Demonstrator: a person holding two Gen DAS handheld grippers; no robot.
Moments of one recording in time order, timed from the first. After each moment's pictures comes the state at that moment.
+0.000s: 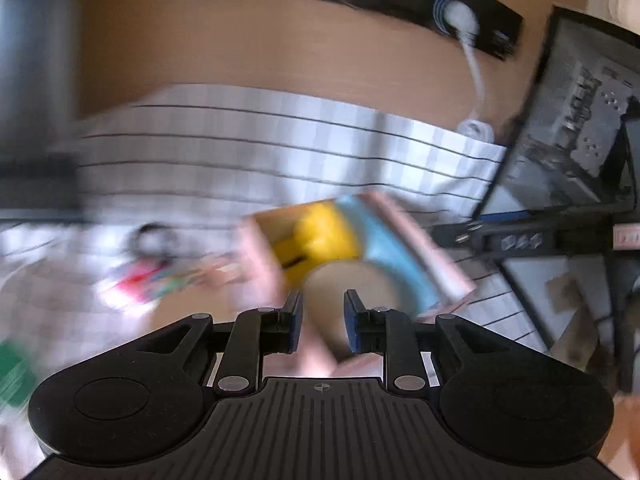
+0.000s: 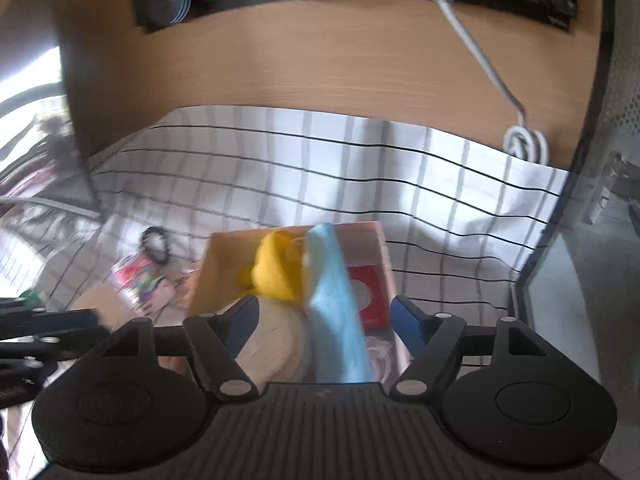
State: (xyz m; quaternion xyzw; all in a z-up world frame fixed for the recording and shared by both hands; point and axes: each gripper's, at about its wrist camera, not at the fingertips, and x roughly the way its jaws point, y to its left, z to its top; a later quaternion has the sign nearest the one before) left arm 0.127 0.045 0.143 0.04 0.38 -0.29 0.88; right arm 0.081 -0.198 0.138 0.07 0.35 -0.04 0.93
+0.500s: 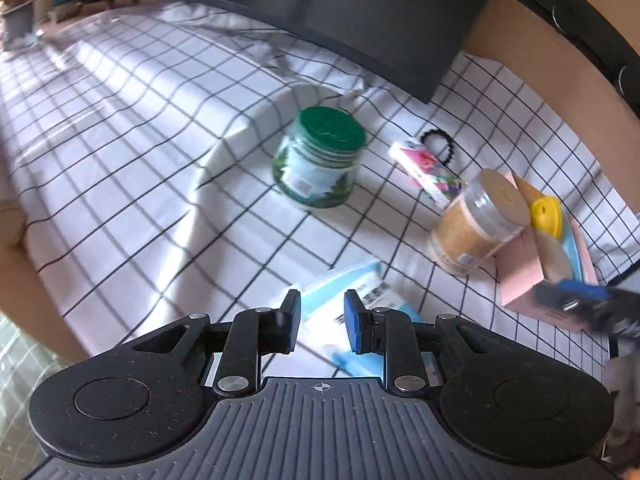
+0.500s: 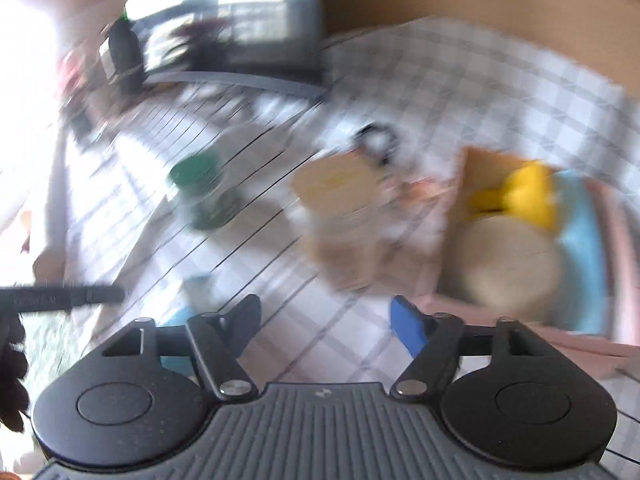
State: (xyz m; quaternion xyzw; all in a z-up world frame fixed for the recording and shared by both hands) left arm 0.031 0.223 0.102 -0.15 0.46 0.00 0.88; right arm 0.067 -0.050 0.095 0.01 0.41 0.20 0.89
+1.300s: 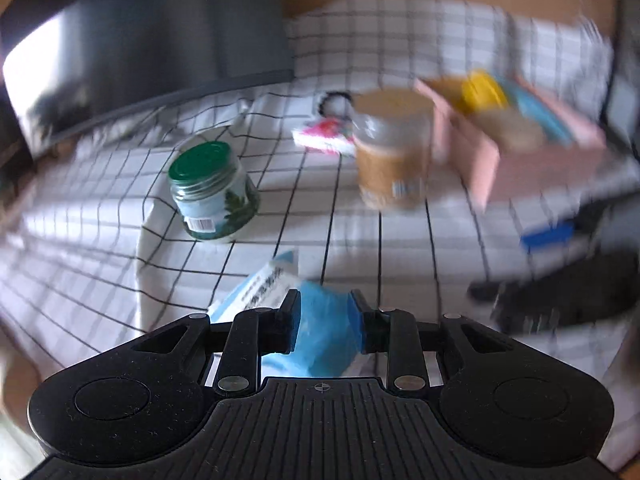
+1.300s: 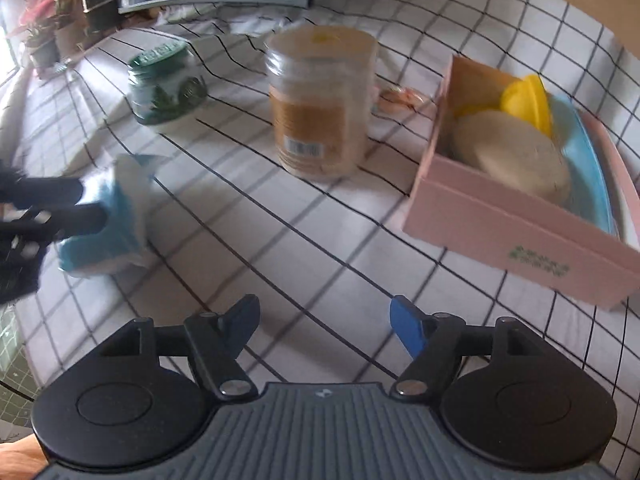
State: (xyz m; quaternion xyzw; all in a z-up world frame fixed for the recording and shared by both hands) left arm 0.010 0.115 0.080 0.16 0.41 -0.08 0.89; right arm 0.042 -0.052 0.023 -0.05 0.45 0.13 0.88
